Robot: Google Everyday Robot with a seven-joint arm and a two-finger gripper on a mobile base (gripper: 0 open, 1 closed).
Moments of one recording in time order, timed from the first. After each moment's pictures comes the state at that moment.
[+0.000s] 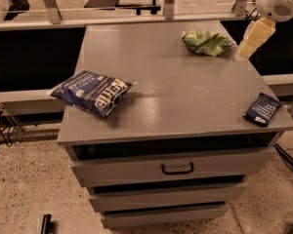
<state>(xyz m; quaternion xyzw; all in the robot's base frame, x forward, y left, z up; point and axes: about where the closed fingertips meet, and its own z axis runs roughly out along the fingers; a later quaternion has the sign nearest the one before) 0.662 -0.271 0.985 -0.56 0.77 -0.11 0.29</state>
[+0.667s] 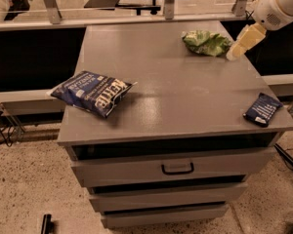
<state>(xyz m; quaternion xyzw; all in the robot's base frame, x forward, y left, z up) 0.706 -0.284 0.956 -0.50 0.79 -0.06 0.35</state>
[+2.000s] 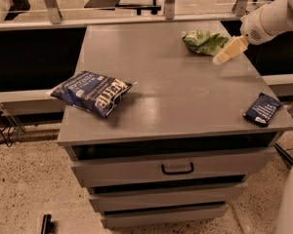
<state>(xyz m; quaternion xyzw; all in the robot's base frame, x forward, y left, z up) 0.760 -0.280 0.903 -0.45 0.80 -0.01 0.40</state>
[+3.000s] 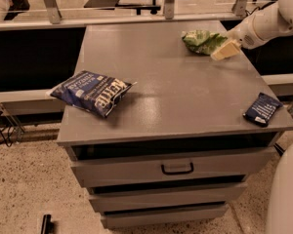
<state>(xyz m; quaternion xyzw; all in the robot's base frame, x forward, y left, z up) 0.776 -0.278 0.878 -0.45 0.80 0.00 0.40</state>
